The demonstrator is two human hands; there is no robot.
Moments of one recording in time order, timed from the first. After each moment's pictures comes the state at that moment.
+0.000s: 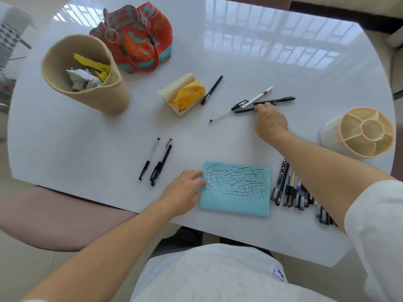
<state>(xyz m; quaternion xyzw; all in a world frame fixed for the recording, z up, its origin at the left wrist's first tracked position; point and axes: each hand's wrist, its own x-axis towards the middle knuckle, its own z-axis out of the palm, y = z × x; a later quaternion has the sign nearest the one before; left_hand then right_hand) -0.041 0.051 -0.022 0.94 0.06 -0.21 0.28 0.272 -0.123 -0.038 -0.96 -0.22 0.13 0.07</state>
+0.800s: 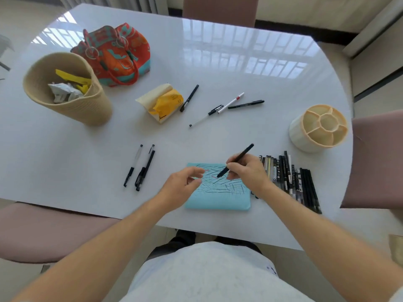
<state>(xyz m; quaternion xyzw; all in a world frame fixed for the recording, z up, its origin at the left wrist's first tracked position) -0.017 0.020 0.015 0.80 0.17 -0.16 0.56 0.114 -0.190 0.019 -0.75 0.03 0.34 0.57</state>
